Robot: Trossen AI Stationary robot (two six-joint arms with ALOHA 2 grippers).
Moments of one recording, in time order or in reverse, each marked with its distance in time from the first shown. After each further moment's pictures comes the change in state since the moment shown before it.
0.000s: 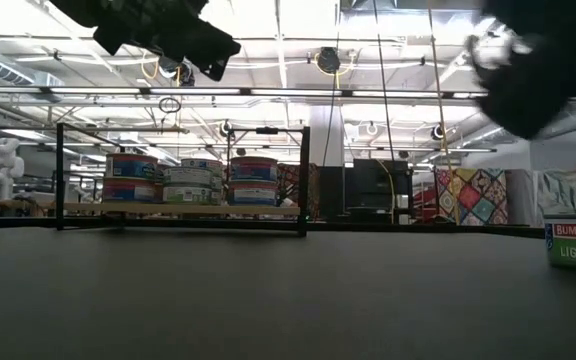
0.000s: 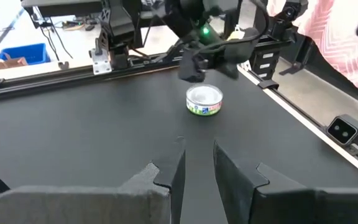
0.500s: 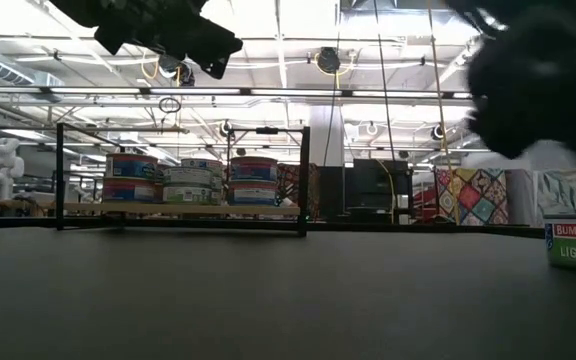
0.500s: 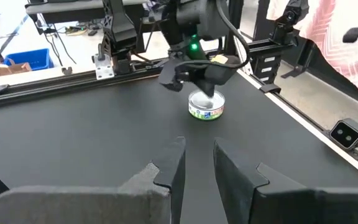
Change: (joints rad) left arm 0.000 0.000 0.000 0.024 -0.003 -0.004; right arm -0.011 0.000 0.000 -0.260 0.188 -0.050
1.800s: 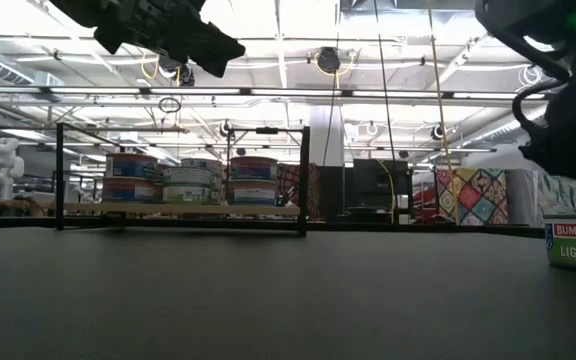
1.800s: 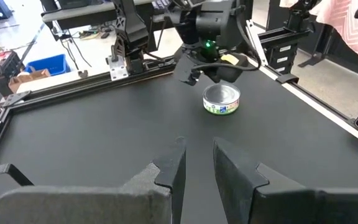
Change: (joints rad) left arm 0.000 0.000 0.000 -0.002 -0.053 0.076; right arm 0.074 0.052 0.005 -0.181 -0.084 0.021
